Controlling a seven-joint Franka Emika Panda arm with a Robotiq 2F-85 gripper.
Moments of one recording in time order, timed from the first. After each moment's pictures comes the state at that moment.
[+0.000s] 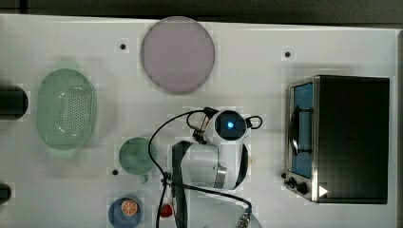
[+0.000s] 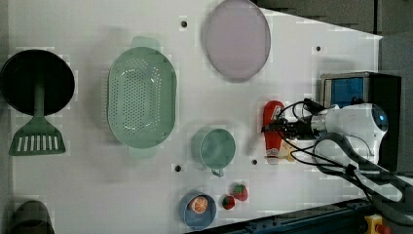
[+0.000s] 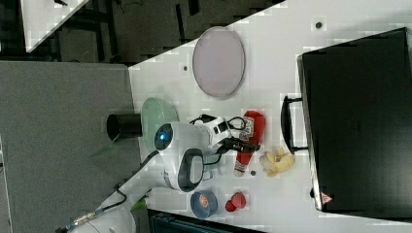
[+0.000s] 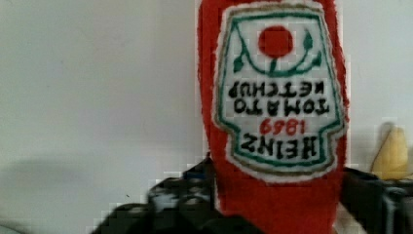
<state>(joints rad) -0.18 0.33 0.10 -2.43 0.01 1.01 -0.54</state>
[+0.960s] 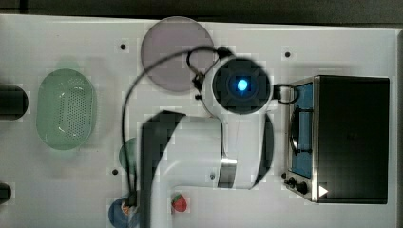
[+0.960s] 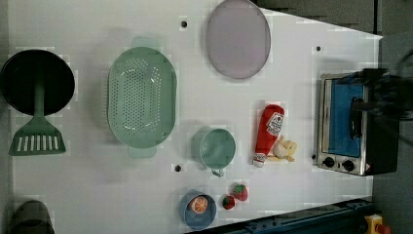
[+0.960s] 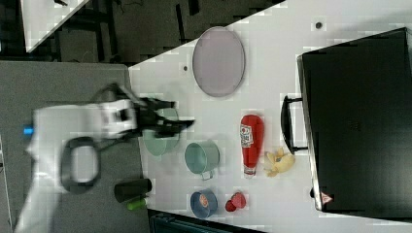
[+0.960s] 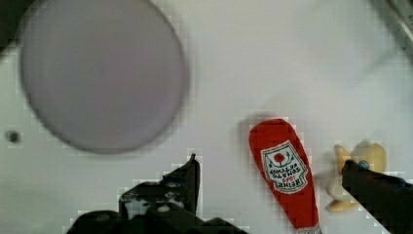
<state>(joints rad) -0.18 -0.02 0.14 -2.01 0.01 0.46 -0.13</state>
